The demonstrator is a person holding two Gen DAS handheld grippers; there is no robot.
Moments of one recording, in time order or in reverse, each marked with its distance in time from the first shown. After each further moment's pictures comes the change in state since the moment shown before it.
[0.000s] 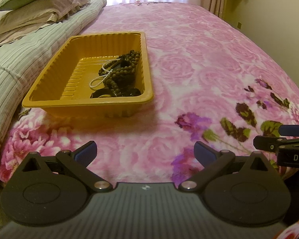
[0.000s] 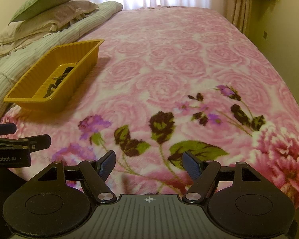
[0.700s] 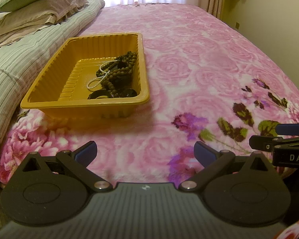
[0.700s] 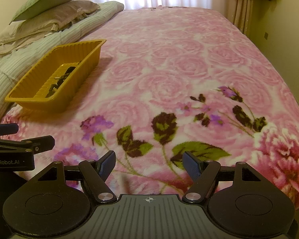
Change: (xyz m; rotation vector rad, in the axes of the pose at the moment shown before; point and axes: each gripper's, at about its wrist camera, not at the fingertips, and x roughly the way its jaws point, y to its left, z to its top) left arm -0.002 -0.003 -0.001 0.007 -0.006 -0.007; right arm 0.000 0.003 0.001 -0.003 0.003 0.002
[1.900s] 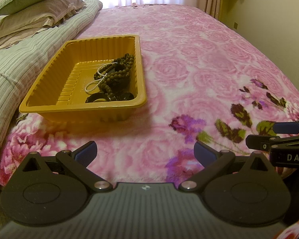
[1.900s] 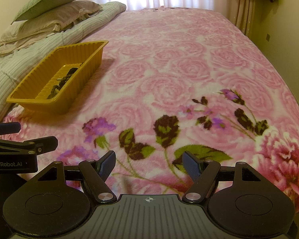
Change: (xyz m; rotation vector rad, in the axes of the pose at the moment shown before) left arm -0.001 -0.003 0.004 0.011 -0.005 -0.004; right arm -0.001 0.005 0.004 -0.006 -0.001 0.001
